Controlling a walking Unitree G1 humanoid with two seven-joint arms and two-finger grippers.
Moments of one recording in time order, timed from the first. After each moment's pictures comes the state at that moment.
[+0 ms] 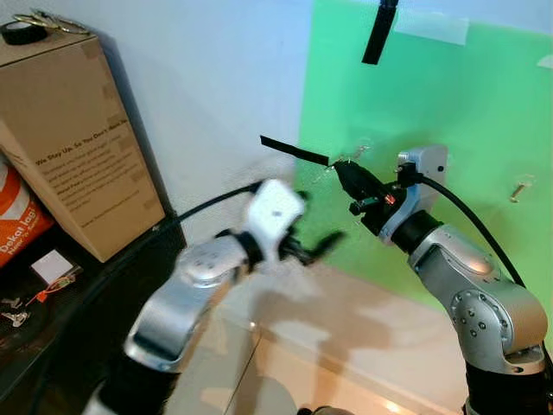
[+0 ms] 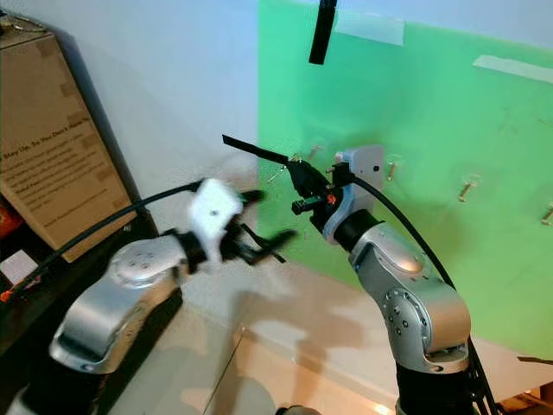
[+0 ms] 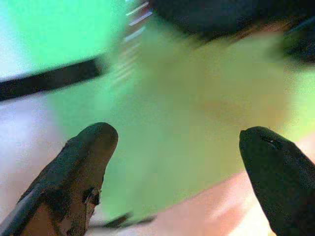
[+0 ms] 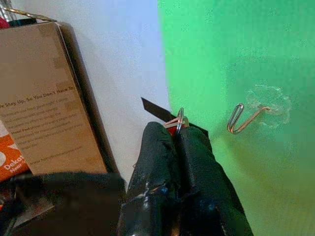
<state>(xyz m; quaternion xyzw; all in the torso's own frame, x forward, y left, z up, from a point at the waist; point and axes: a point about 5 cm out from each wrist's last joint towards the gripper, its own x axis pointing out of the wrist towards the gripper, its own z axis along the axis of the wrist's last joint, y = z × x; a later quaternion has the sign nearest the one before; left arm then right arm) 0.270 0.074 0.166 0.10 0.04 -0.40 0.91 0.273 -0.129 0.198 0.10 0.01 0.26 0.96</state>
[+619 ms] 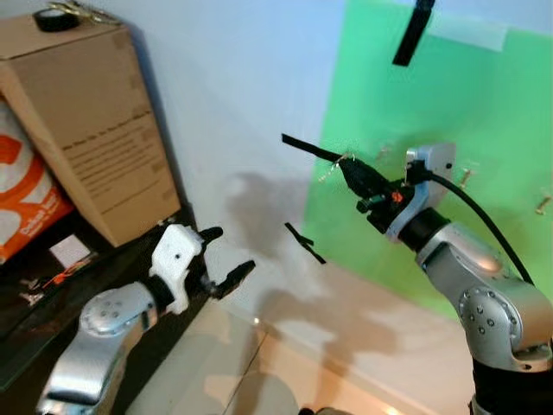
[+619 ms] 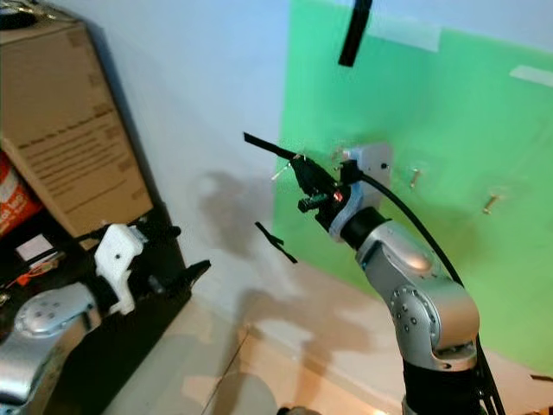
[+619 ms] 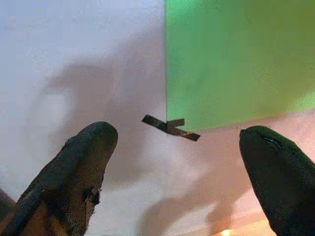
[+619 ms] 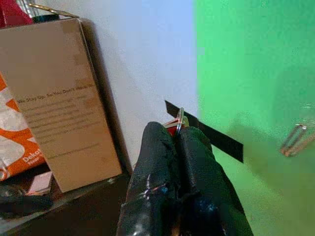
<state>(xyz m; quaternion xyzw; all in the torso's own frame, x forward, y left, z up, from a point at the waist) 0.244 0.164 0.117 0.08 0.07 -0.36 0.93 0.274 -0.135 0.201 0.10 0.01 0.27 0.96</state>
